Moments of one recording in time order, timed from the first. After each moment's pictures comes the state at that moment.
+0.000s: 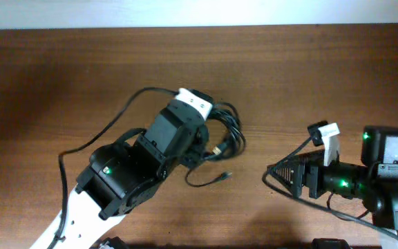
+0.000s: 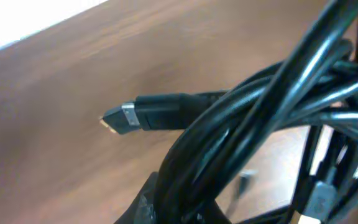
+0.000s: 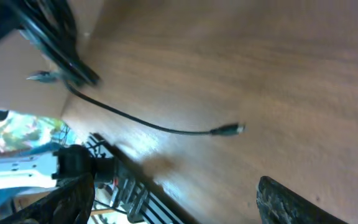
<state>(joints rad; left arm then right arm) -0.76 1.23 1.50 -1.07 -0.22 -0.13 -0.04 0.90 1.08 -1.19 -0.88 -0.06</state>
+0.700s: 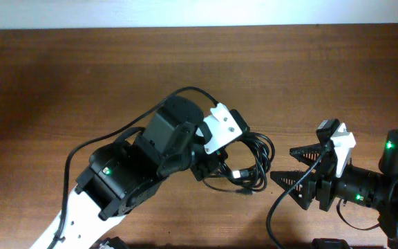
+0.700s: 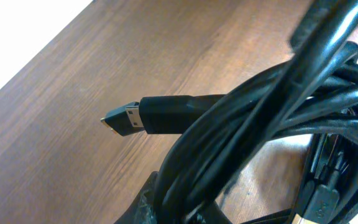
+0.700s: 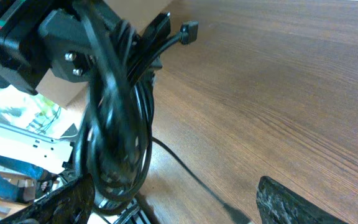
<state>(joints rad) -0.76 1.23 1.50 -0.96 0.17 0.21 -0.04 0.85 1.22 -1.20 -0.96 -0.22</state>
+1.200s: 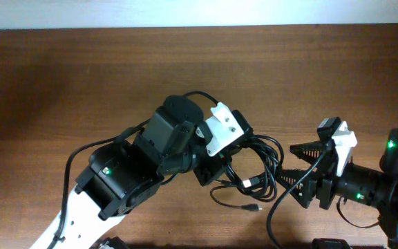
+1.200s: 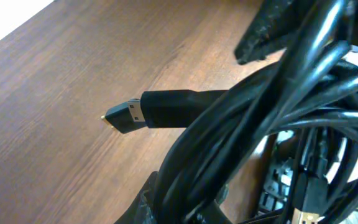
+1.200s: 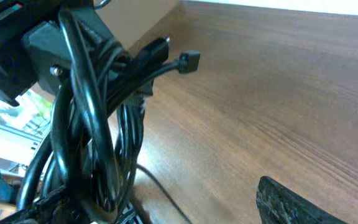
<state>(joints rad) -0.76 1.23 1.50 -0.95 0.32 0.13 -0.04 0.85 1.22 -1.16 -0.97 -0.22</state>
